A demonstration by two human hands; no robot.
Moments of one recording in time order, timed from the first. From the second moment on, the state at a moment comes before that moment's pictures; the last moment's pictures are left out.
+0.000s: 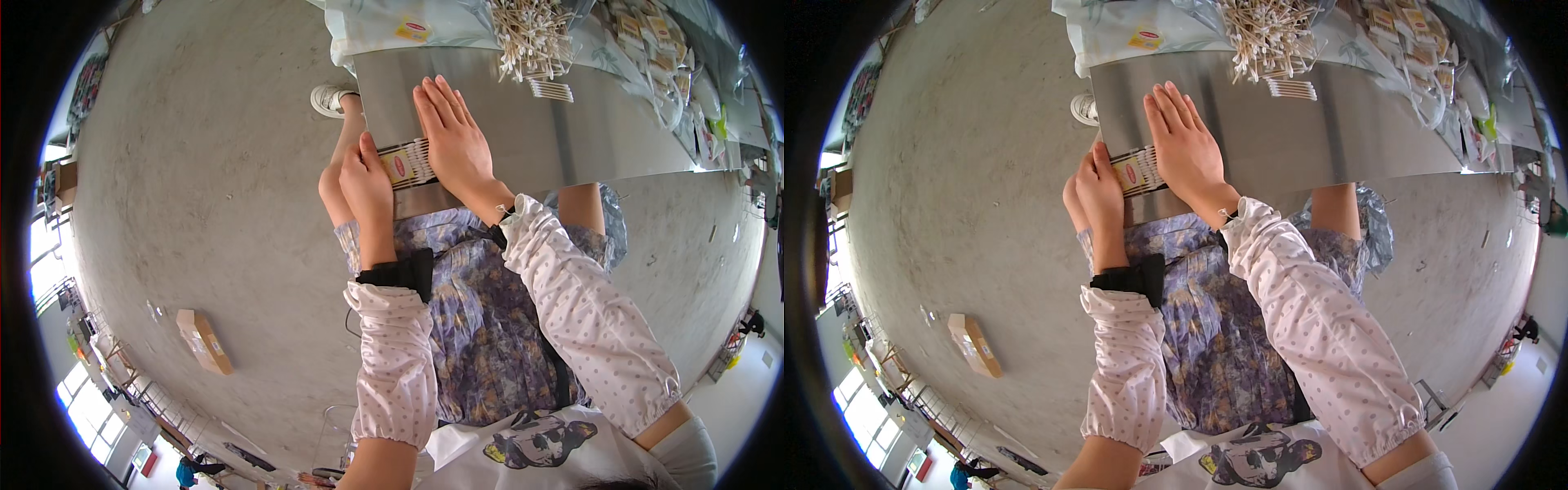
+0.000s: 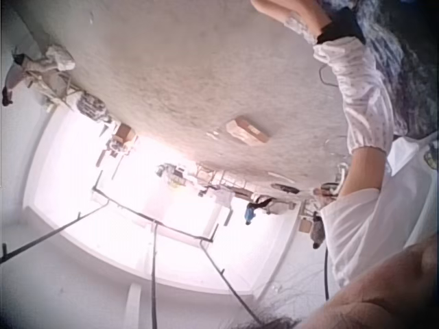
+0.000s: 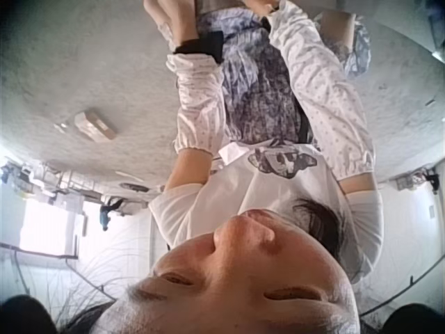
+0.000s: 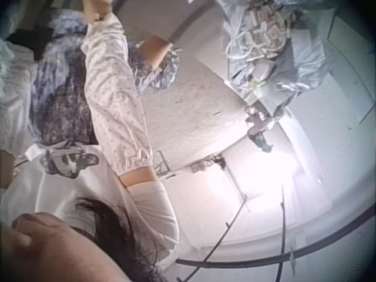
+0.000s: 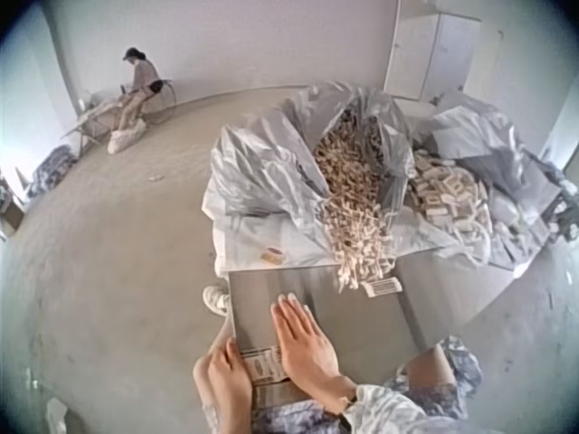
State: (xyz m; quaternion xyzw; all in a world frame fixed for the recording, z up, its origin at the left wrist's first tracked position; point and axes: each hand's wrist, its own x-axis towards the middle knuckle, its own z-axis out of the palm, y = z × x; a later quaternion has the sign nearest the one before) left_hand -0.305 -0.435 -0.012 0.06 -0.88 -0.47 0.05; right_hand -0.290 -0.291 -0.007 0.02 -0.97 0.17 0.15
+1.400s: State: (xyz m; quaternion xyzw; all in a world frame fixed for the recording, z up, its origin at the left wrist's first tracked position) left_hand -0.306 -0.439 -0.016 0.12 -0.88 -0.46 0.03; right_hand -0.266 -0.332 0.015 -0.16 -0.59 0.78 0.13
